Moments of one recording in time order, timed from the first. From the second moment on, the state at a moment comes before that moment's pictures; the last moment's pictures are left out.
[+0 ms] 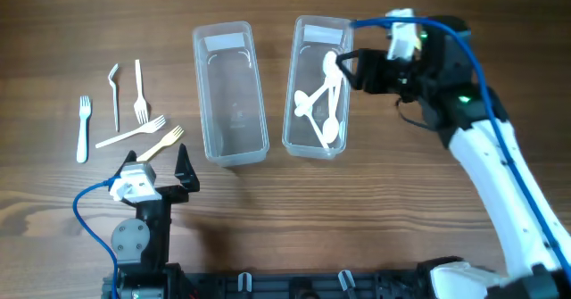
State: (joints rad) left arm 0.04 0.02 0.01 -0.07 -0.02 -0.18; right arm 0.17 1.40 1.18 -0.43 -0.52 0.35
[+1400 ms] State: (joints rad) left arm 0.04 0.02 0.01 -0.07 -0.02 -0.18; right arm -0.23 1.90 1.18 0.05 0.08 -0.22
